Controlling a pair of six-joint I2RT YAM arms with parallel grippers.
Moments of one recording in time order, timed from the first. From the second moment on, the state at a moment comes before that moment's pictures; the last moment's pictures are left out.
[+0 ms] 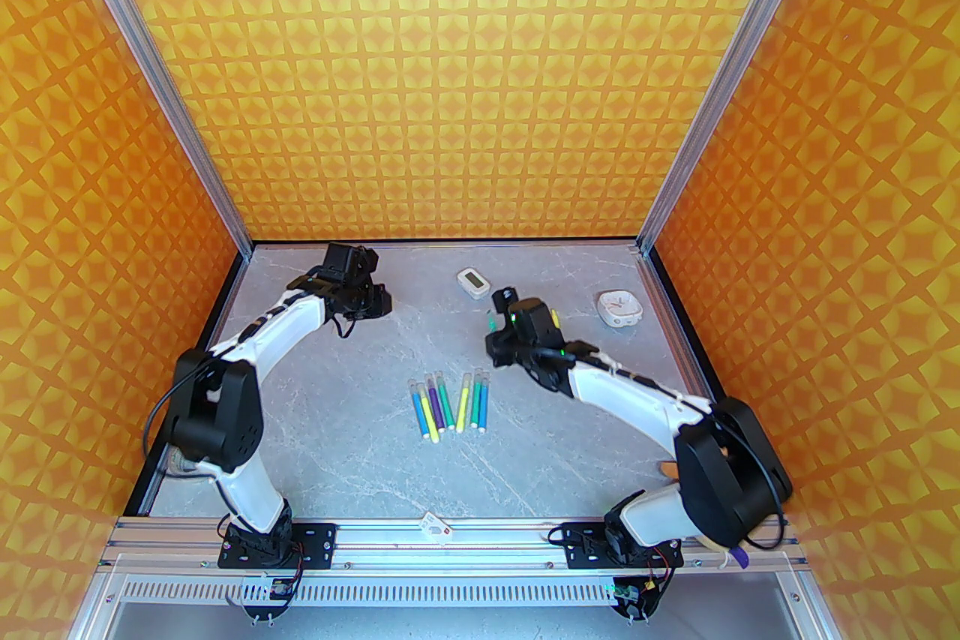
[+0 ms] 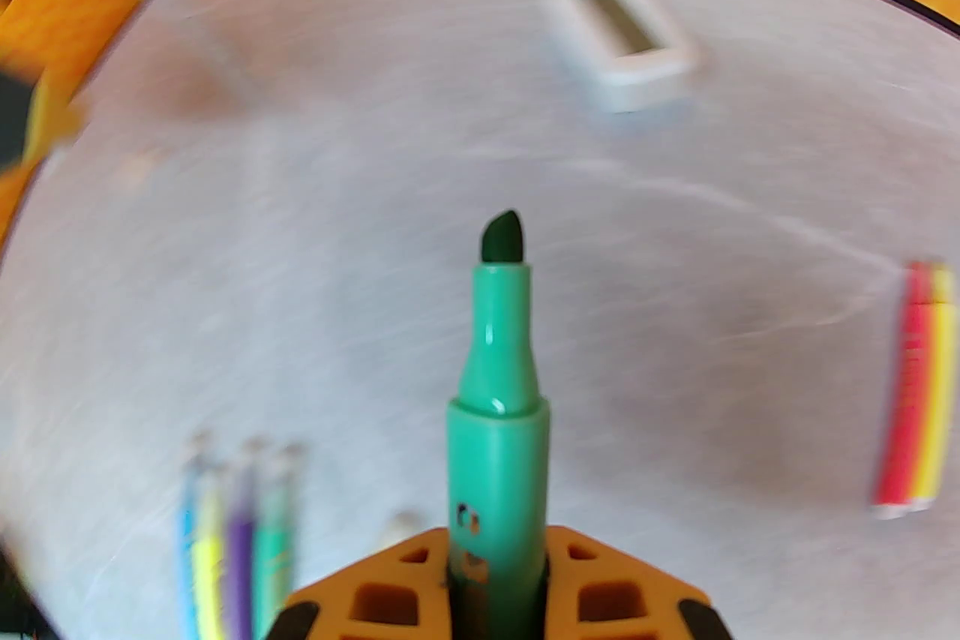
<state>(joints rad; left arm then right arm) -0.27 1.84 1.44 -0.62 0.15 -0.28 0.46 1.54 0.96 -0.21 0.04 0.25</state>
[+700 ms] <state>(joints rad) -0.27 2.13 1.68 -0.88 -0.14 -0.17 0.33 1.85 1.21 -0.41 0.19 0.21</state>
